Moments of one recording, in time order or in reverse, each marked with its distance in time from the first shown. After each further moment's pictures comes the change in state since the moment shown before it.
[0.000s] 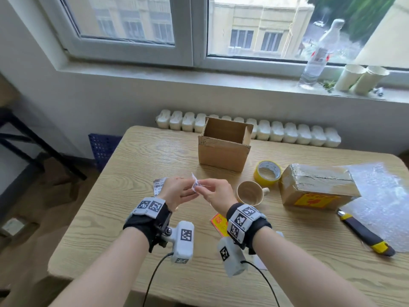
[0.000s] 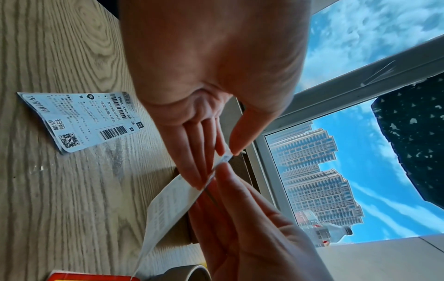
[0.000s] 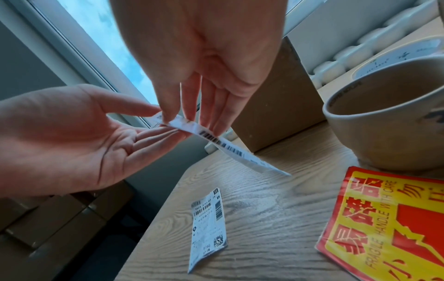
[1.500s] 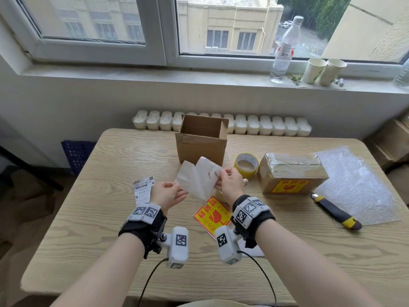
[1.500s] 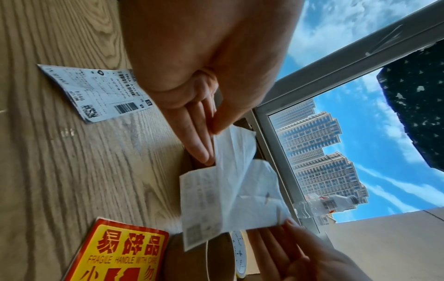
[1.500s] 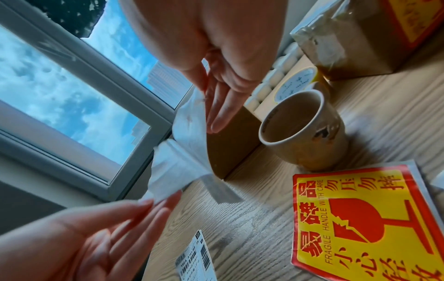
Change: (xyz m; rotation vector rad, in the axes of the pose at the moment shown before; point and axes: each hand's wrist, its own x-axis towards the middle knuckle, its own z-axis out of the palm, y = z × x) left_hand 0.005 -0.034 0.026 -0.026 0.157 0.058; right_hand -0.007 0.023 -0.053 0.441 0.422 0.283
